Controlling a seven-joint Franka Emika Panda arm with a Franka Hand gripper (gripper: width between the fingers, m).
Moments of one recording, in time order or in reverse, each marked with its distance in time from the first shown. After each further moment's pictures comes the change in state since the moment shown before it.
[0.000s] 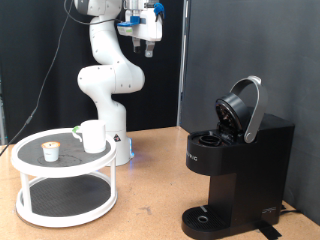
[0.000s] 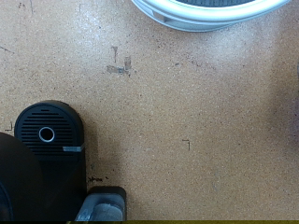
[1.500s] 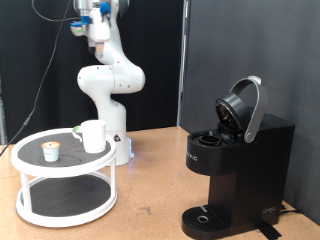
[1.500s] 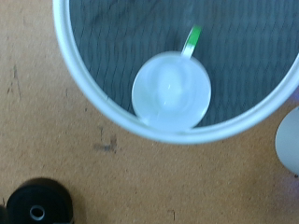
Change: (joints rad) arm -0.102 0.006 -0.255 0.009 -0.190 -0.013 -0.253
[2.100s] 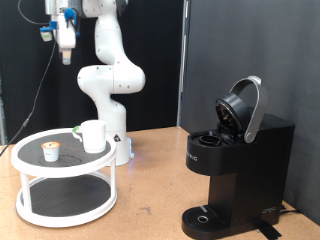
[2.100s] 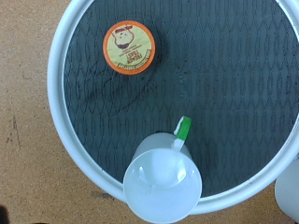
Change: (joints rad) arm -0.031 0.036 -0.133 0.002 -0.099 0.073 -0.115
